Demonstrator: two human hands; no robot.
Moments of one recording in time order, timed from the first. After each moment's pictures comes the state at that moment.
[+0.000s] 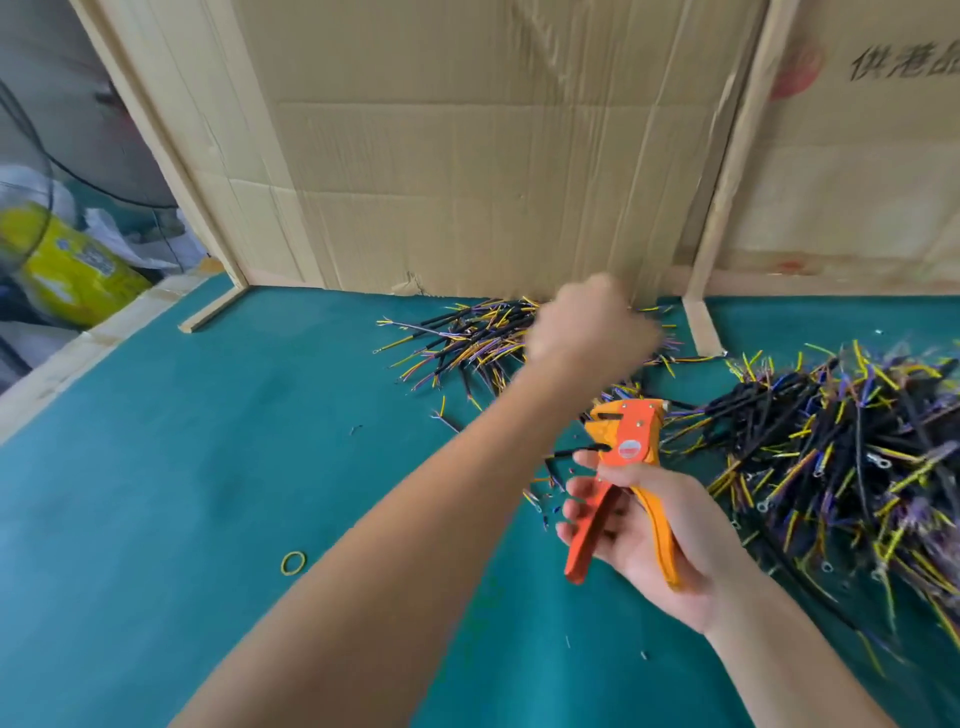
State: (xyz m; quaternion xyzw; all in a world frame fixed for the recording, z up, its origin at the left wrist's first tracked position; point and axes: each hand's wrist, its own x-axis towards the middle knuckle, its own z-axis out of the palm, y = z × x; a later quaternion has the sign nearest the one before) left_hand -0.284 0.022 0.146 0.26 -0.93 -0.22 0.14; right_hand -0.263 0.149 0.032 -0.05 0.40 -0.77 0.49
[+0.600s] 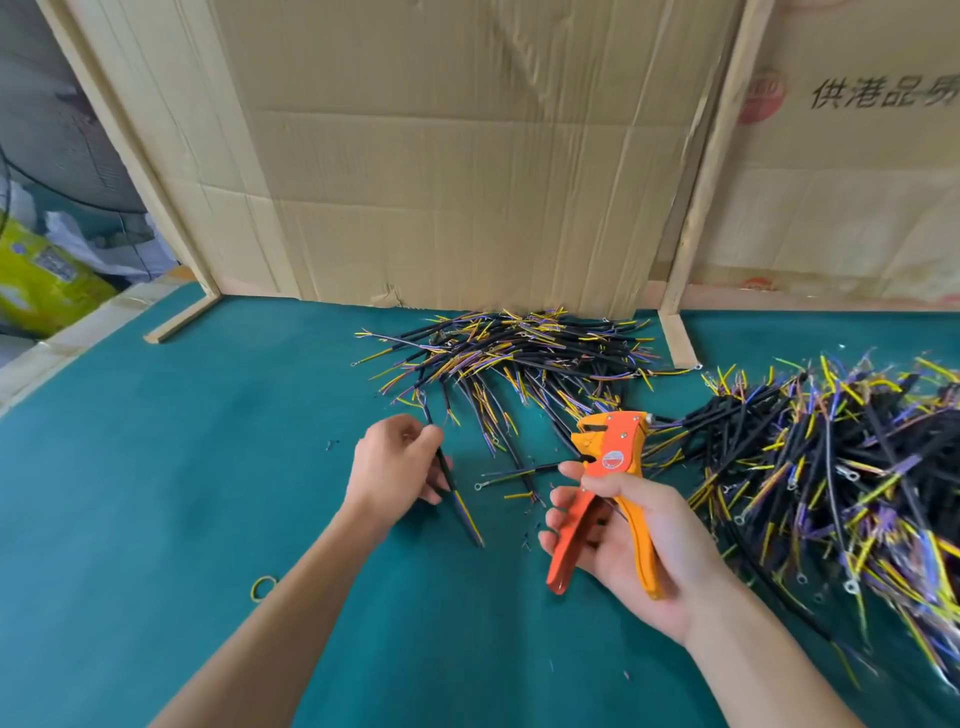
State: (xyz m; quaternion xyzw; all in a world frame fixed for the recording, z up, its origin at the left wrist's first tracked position) left_hand -0.168 -0.070 0.032 0.39 -0.74 -0.50 0.22; right_hand -0.264 0.149 0.033 -0.04 0.38 -0.78 0.49
